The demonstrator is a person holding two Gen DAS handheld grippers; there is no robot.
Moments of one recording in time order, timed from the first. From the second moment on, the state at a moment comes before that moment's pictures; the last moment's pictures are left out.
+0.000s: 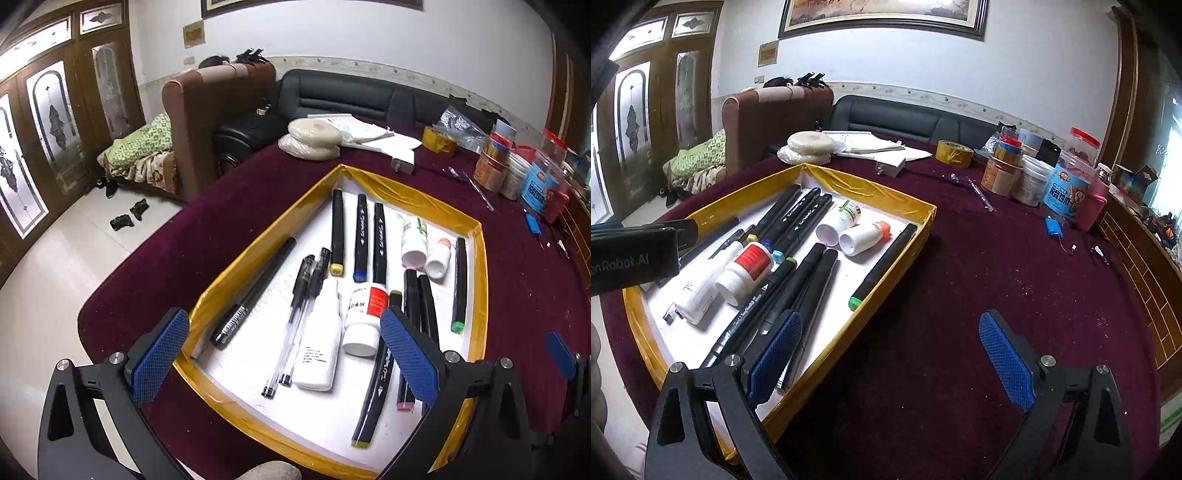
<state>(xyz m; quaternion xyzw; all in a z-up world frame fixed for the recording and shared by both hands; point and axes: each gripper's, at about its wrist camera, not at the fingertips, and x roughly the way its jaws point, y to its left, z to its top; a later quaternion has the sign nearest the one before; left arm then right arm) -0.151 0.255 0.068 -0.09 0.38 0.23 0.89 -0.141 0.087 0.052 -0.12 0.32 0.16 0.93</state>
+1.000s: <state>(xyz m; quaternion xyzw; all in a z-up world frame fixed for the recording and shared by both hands) -0.128 0.264 0.053 0.01 0.45 0.26 0.86 -0.114 0.037 0.045 -0.02 0.38 0.12 0.92</state>
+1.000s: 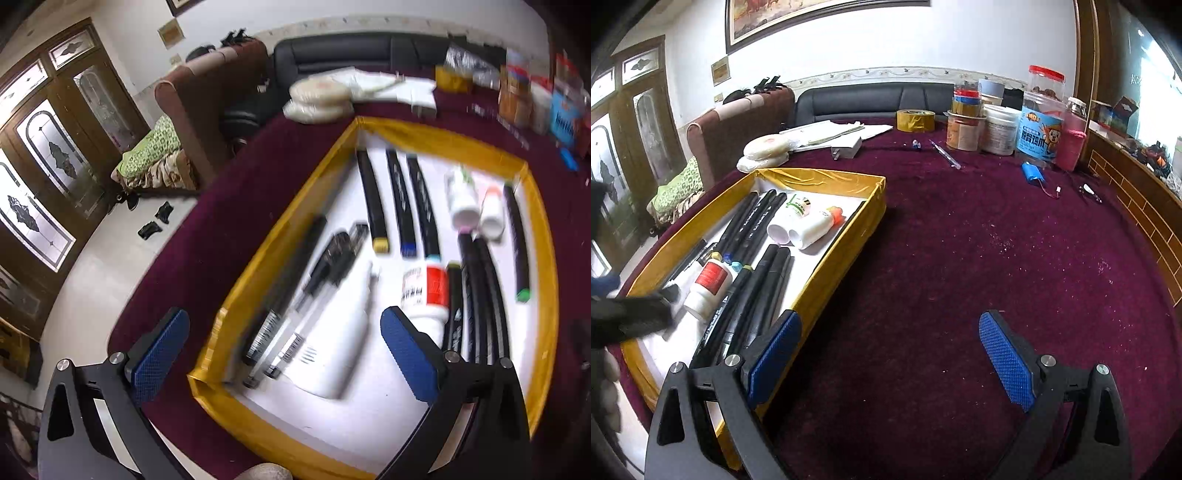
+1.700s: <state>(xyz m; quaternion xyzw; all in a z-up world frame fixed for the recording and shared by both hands) -0.148 0.243 0.067 -0.02 0.40 0.20 0.89 -0.151 0.110 0.069 -0.15 0.32 0.18 0.92</state>
